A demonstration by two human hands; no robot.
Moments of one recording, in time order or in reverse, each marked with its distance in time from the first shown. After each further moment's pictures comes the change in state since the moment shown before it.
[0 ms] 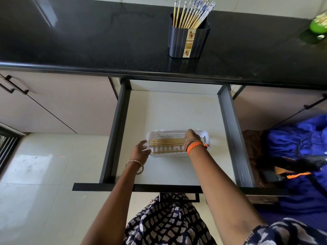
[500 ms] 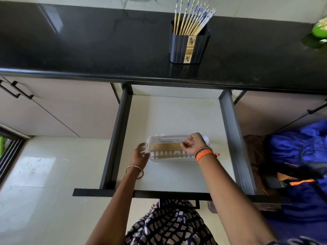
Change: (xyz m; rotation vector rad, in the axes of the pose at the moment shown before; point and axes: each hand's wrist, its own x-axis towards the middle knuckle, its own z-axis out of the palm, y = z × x) left_hand -0.005 0.009 -0.002 0.019 0.075 0.031; right_hand 0.024 -0.008 -0.015 0.346 -0.312 0.162
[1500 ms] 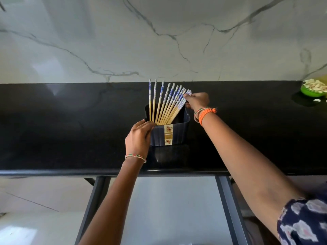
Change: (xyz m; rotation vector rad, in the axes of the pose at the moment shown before) left_hand 0.181 0.341 0.022 0.522 0.497 0.875; right_hand 0.067 -0.396 0.196 -0.516 0.097 -0.926
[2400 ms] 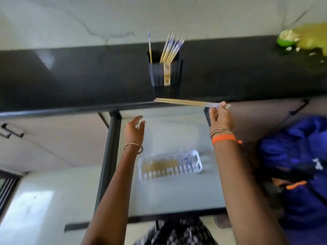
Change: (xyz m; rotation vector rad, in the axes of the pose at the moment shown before) left_hand -0.220 -0.020 -0.067 -0.424 -0.139 -0.468; right_hand -0.301 0.114 -0.122 0.958 0.496 0.340
